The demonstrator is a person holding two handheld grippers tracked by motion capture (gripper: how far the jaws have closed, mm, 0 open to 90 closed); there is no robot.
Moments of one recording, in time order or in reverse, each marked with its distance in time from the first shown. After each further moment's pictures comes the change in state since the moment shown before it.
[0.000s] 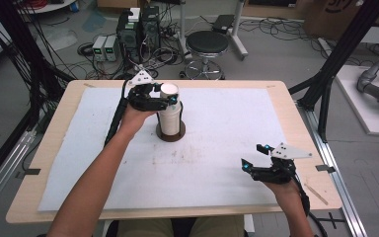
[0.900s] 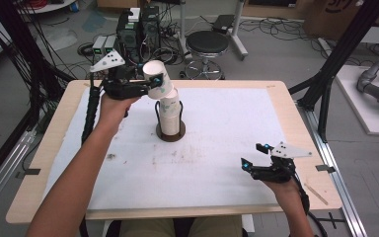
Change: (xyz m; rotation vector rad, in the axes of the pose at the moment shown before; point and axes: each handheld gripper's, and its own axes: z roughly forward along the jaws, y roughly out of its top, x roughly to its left) left arm -0.005 0.052 -0.079 -0.213 -0.028 -0.032; right arm -0.002 0.002 0.002 -0.005 0.006 0.005
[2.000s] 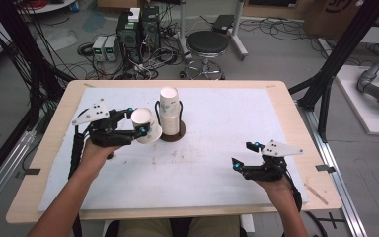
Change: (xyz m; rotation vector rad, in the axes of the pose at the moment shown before) left arm -0.035 -0.086 -0.058 0.058 -0.139 0.013; right arm 0.018 0.014 0.012 -0.016 0.073 -0.032
